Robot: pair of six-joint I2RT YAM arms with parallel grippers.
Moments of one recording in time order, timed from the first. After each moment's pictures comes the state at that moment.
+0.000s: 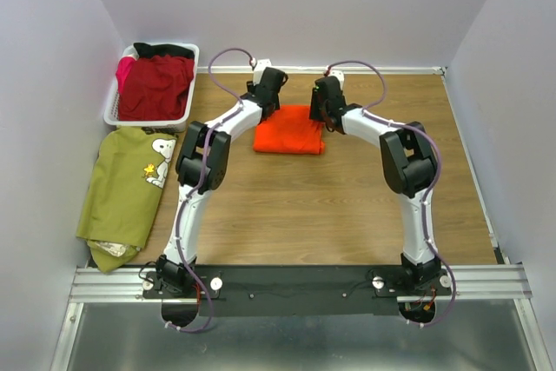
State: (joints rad) left arm -0.44 2.38 1.92 -0.24 -0.44 -0.43; right arm 0.44 2.22 1.62 -0.06 0.30 0.35
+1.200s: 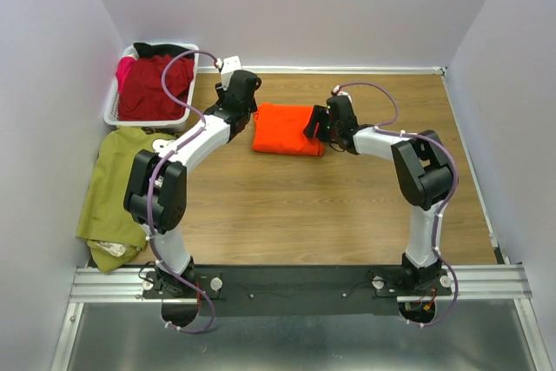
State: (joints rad) left arm -0.42 1.78 1.38 -0.15 -0.50 -0.47; right arm 0.44 2.01 1.24 0.11 0.04 0.53
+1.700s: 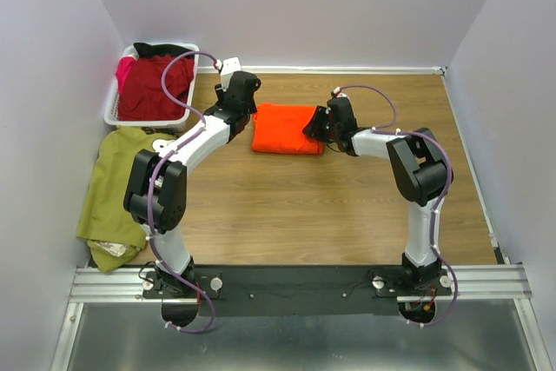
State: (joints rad) left arm -0.42 1.78 1.37 -0.15 -0.50 -0.47; right arm 0.43 2.07 1.23 0.23 -0.04 0.60
